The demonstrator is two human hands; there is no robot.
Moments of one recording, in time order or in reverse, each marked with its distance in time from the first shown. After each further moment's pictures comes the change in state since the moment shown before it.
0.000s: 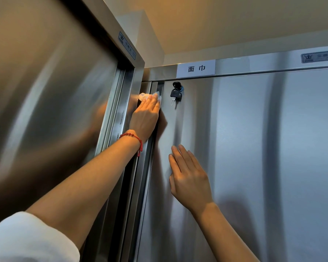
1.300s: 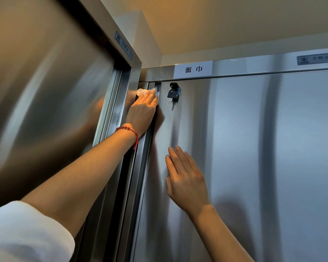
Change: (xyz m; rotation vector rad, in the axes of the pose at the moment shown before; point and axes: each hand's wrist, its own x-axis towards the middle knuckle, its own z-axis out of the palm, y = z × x) left_hand 0.018 -0.009 0.002 -0.043 0.018 -0.003; right_hand 0.000 0.000 0.000 -0.022 0.002 -0.001
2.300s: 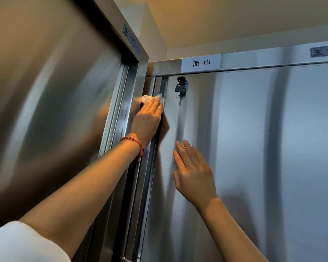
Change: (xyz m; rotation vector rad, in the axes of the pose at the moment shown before) left_hand -0.040 0.009 0.002 0.027 -0.035 0.021; right_hand 0.001 0.000 -0.003 0.028 -0.007 0.001
